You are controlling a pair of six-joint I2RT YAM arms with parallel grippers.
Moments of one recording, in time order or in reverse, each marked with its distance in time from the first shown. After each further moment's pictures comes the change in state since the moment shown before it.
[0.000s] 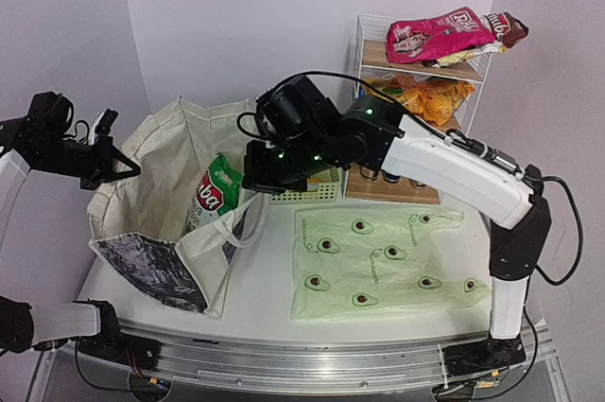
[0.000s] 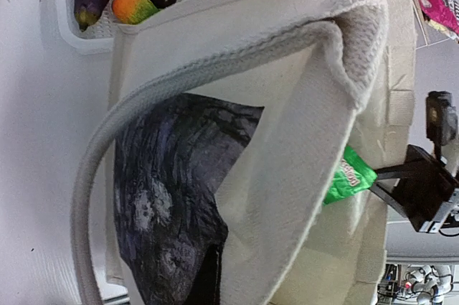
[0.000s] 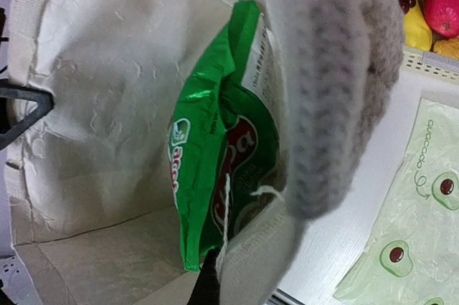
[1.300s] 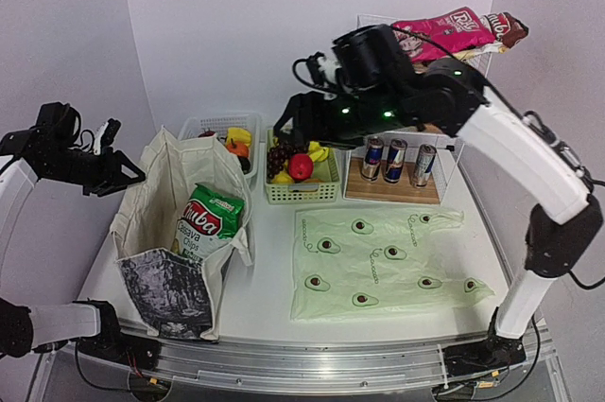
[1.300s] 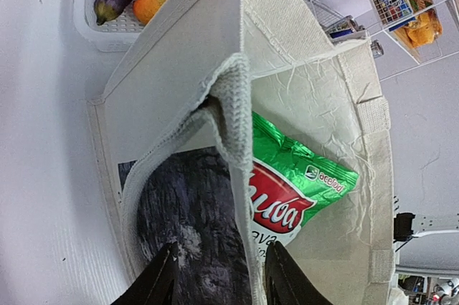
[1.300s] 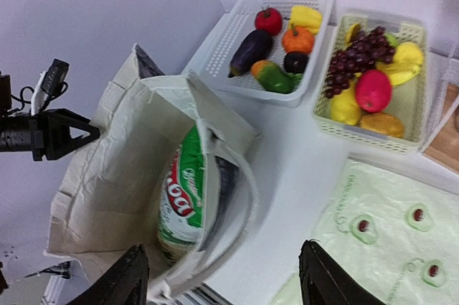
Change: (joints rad) left arm -0.013 -0.021 -0.116 0.107 -0.125 0.033; right arm -0.093 -0.196 -0.020 -0.067 0.058 -0.183
